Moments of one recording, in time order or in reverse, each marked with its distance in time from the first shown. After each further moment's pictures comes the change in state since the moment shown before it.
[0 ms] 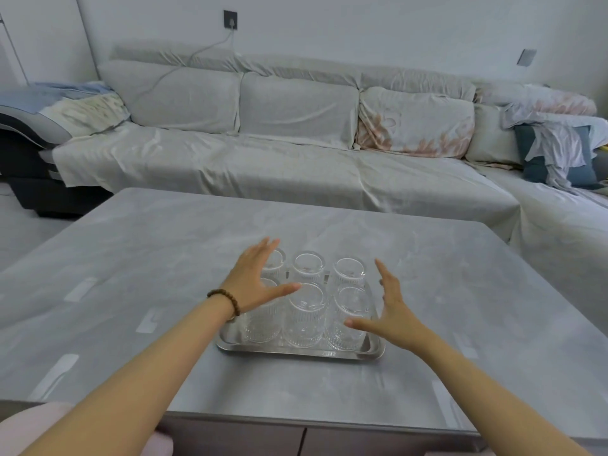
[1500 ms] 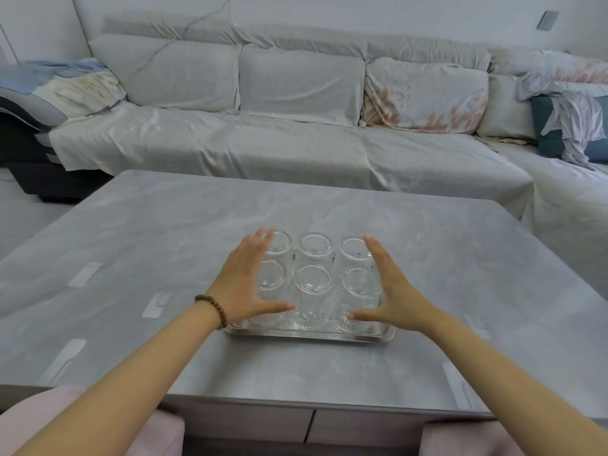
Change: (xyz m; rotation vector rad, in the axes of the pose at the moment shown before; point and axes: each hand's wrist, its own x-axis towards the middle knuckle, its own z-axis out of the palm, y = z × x) left_hand -0.032 -0.017 0.000 0.164 -0.008 0.122; right_hand 0.009 -0.009 0.002 -0.304 -0.073 -0.241
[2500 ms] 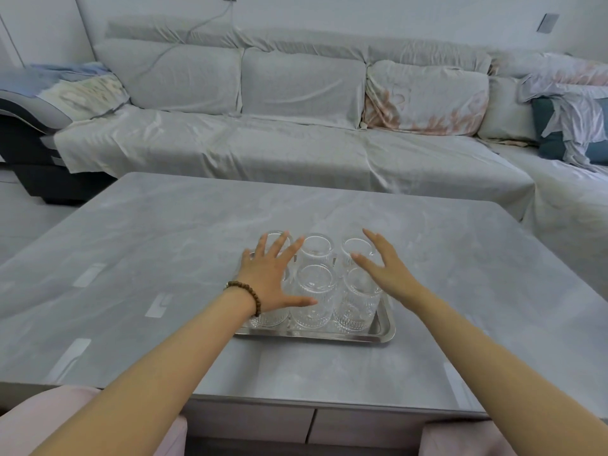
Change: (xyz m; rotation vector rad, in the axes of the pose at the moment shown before) left_hand 0.030 0.023 0.014 0.319 -0.169 -0.104; right_hand 0.031 -0.012 -0.005 0.389 0.154 0.303
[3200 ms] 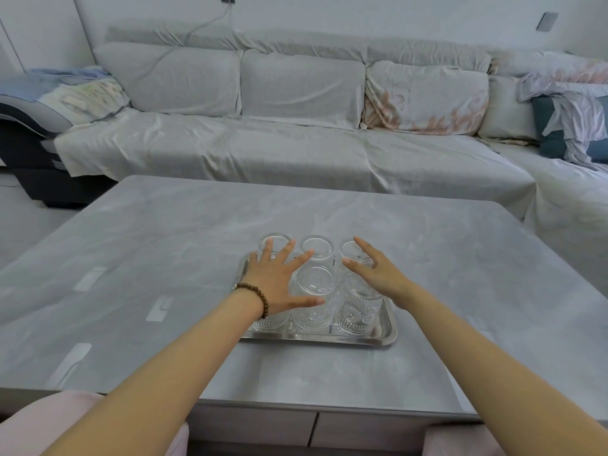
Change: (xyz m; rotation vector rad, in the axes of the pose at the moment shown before) left_hand 0.007 0.006 0.004 0.040 -0.086 0.001; right_hand 0.025 0.017 0.012 0.089 -0.095 0.117
